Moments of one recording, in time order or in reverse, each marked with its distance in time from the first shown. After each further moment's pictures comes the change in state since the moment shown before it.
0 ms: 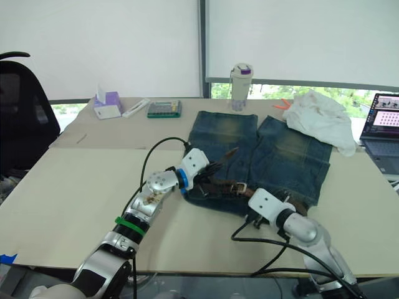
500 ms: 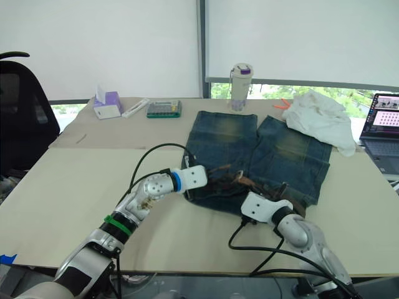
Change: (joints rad) left arm -0.021 0.189 -0.203 -0.005 0.366 -0.160 0.104; right arm 0.001 0.007 0.036 0.053 -0.261 -0.247 -0.204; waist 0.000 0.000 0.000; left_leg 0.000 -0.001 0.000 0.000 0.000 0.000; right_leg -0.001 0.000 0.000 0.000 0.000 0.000
